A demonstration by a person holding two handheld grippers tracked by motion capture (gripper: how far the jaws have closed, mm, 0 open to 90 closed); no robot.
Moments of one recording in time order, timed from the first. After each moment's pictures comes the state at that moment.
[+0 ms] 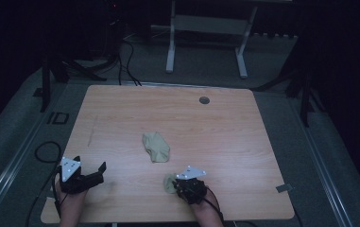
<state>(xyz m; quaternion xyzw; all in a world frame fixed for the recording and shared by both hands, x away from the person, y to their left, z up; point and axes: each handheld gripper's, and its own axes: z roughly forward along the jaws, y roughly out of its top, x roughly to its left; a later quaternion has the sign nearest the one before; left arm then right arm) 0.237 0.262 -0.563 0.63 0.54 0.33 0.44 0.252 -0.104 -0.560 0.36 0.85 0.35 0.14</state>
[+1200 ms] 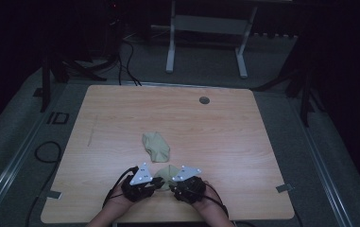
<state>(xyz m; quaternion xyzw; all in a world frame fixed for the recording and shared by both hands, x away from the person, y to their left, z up) 0.251 0.105 -0.559 0.86 0.25 0.12 0.43 0.254 -0.101 -0.546 0.27 0.90 0.32 0.14</state>
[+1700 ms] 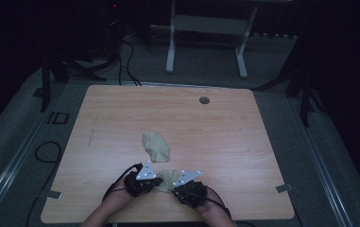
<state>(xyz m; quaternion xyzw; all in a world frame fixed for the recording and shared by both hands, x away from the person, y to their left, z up) 0.271 0.104 -0.570 0.89 0.23 0.11 0.38 0.248 -0.108 -0.553 0.25 0.92 0.30 0.08</state>
